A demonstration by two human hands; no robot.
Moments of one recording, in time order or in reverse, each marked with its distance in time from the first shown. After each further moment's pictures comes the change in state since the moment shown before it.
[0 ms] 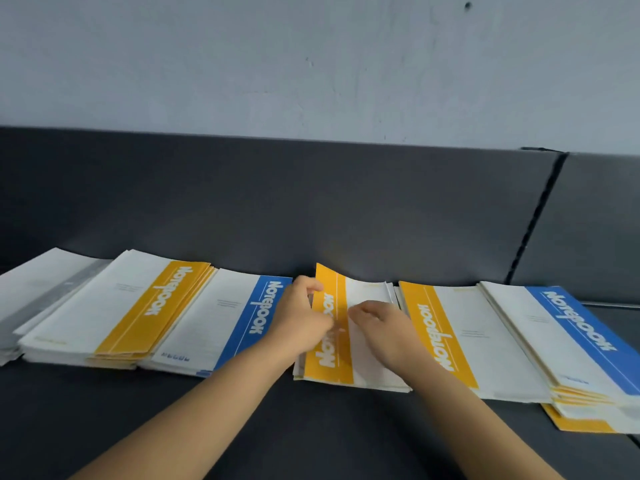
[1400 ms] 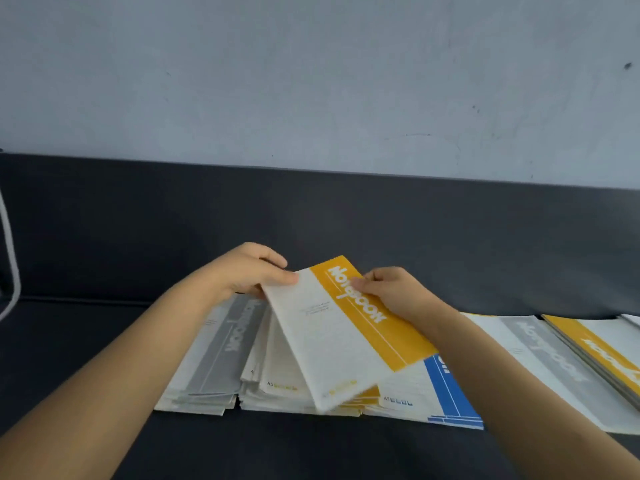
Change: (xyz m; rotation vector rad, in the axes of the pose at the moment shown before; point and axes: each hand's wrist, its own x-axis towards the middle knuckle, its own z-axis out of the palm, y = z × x) left_hand 0.073 -0.092 -0.345 0.014 -0.167 0.017; right_hand 0.053 -0.221 0.144 0.225 -0.071 0.011
